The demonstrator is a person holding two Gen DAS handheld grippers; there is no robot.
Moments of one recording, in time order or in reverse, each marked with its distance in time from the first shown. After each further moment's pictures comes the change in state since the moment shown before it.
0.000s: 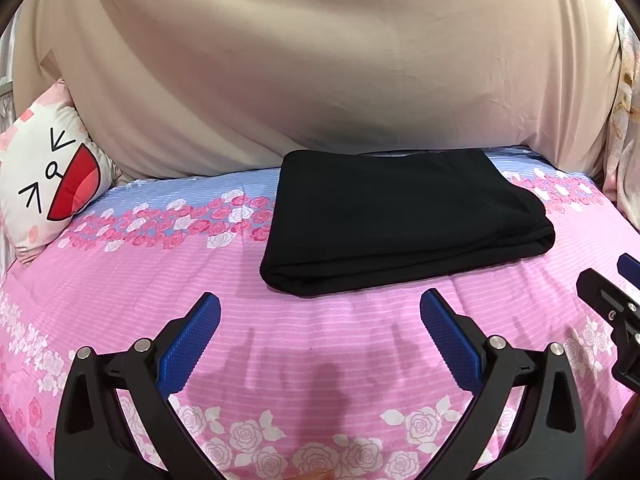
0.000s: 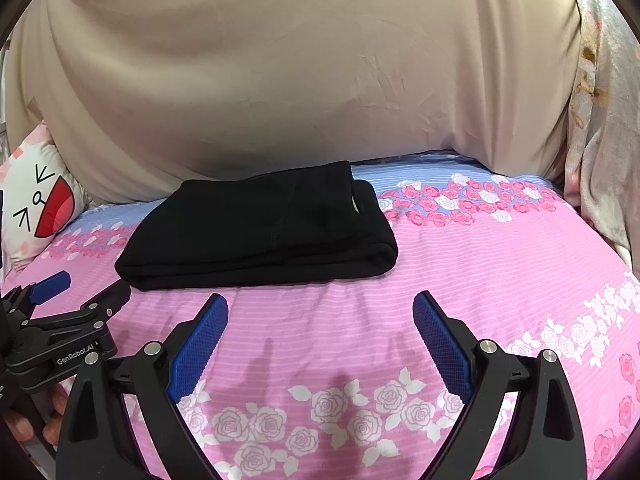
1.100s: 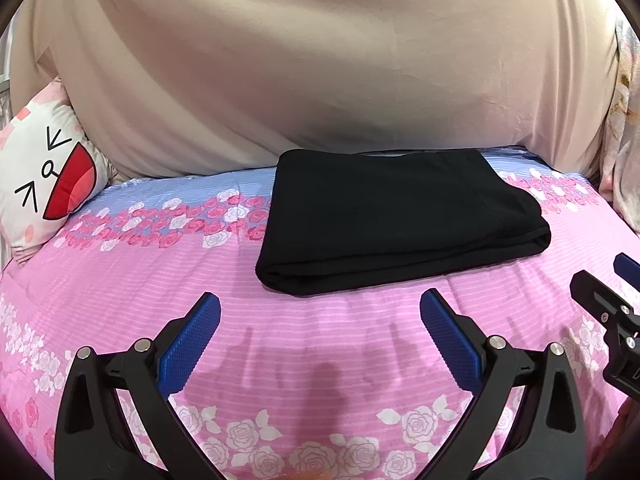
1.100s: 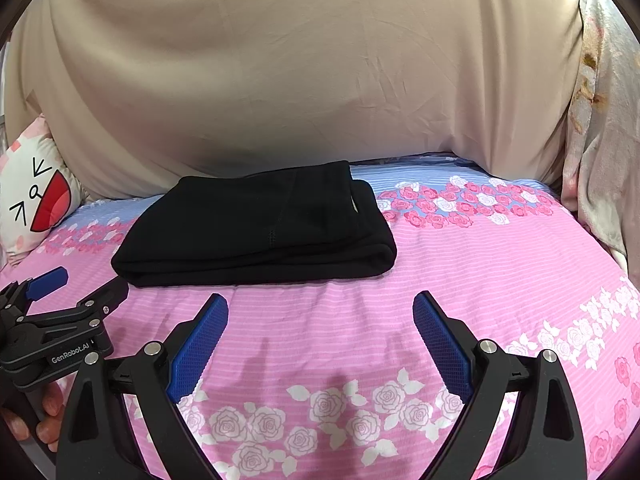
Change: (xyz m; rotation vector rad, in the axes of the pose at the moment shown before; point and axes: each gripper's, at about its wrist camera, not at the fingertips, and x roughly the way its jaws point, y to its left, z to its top) left arm -0.001 -0.005 0.001 -0.001 -0.002 -0.014; right arm 0.001 0.000 0.000 -0.012 0.002 -0.012
